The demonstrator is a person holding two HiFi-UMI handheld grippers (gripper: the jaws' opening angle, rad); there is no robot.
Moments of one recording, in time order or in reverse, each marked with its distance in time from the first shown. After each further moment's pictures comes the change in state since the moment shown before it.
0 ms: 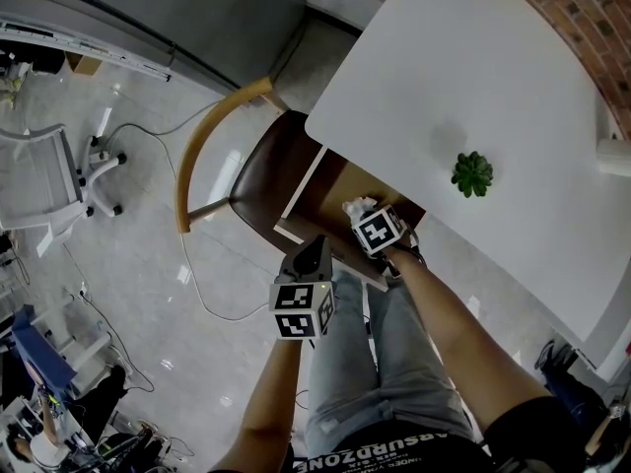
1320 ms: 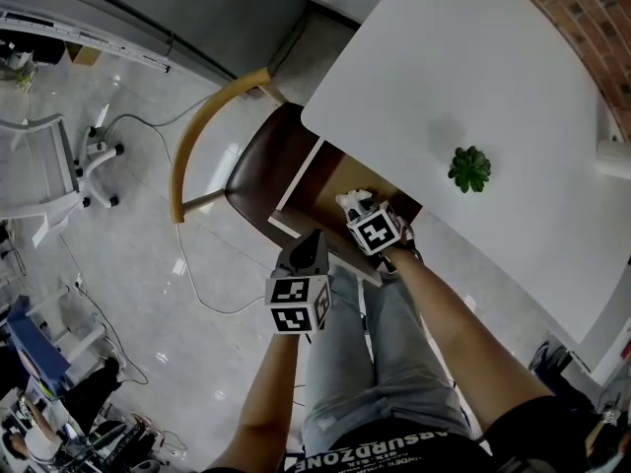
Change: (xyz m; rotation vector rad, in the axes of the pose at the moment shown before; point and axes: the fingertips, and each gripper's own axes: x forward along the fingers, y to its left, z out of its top) left arm 0.003 -0.003 -0.008 -0.027 -0.004 0.025; right arm -0.014 0.009 0.017 -0.059 -0.121 0.037
